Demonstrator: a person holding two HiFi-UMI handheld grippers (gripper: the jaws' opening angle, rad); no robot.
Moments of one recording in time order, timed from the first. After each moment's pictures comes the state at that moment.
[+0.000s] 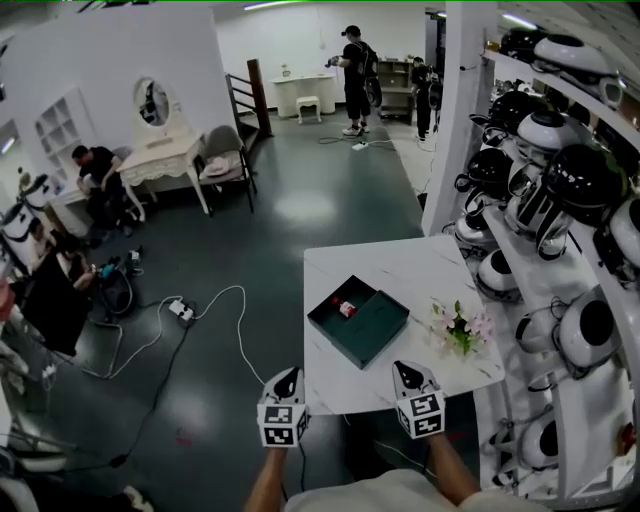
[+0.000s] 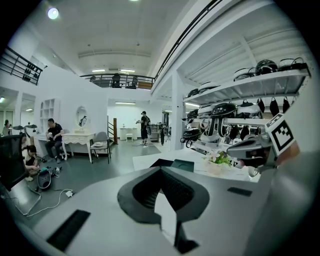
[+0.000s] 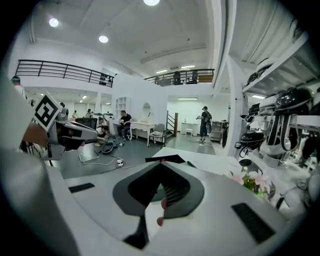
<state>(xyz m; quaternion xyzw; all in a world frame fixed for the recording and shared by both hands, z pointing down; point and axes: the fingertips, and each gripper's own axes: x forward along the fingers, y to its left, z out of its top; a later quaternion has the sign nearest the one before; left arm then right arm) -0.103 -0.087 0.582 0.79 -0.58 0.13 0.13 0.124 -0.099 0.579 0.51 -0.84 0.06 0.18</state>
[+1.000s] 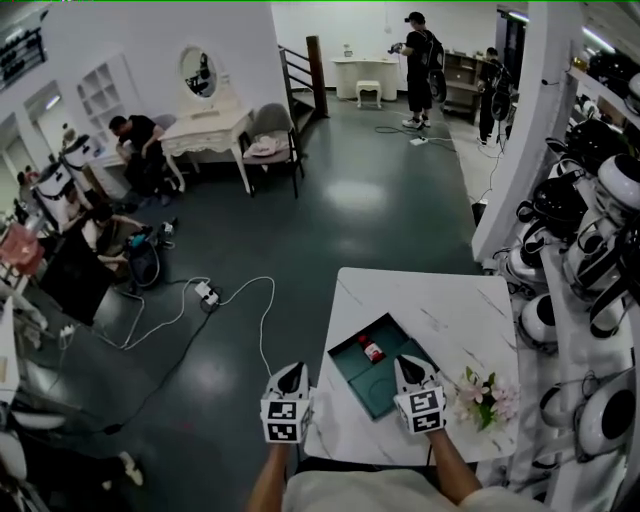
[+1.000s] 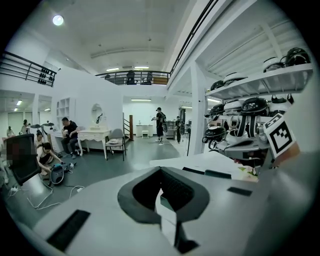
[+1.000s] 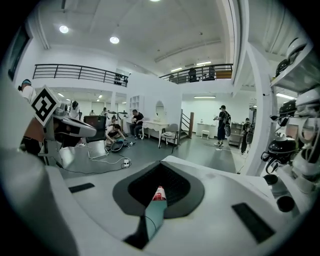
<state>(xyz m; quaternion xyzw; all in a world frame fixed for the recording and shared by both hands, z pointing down) -0.142 -0.257 0.591 0.73 -0.66 0.14 0.15 0.070 -0.318 0.595 0.42 -0.89 0.05 0.20</state>
